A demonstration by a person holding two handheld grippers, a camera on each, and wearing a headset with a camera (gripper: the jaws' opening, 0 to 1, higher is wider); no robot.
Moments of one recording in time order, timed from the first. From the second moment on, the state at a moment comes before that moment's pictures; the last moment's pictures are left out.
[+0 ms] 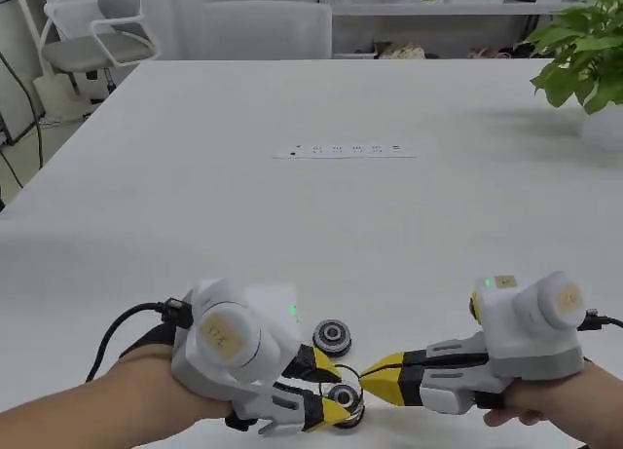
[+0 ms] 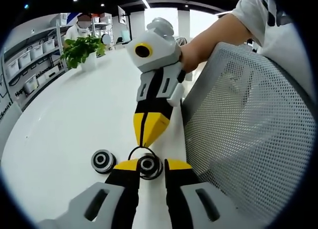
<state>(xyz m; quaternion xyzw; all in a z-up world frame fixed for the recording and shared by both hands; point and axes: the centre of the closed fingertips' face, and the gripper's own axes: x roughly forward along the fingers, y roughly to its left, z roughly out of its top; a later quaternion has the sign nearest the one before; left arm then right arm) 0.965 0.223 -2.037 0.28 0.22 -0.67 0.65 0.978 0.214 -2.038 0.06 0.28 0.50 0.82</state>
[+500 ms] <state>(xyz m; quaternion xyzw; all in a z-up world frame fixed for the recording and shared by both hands) 0.966 0.247 -1.992 0.23 0.20 -0.65 0.70 0.978 0.216 -2.023 0.07 0.26 0.50 0.82</state>
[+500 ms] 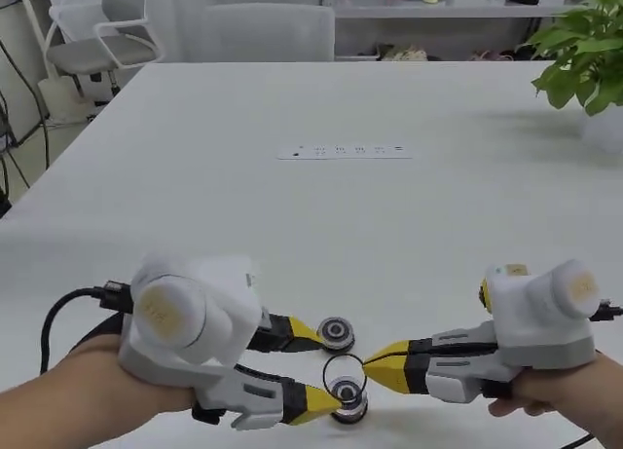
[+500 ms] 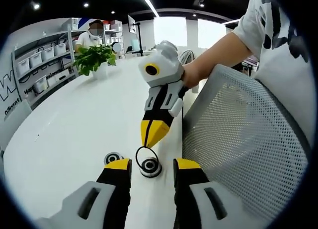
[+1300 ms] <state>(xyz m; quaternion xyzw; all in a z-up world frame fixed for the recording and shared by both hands) 0.965 0.301 -1.962 0.17 0.19 -0.59 0.77 0.992 0.226 -2.003 0.05 0.25 0.52 0.82</state>
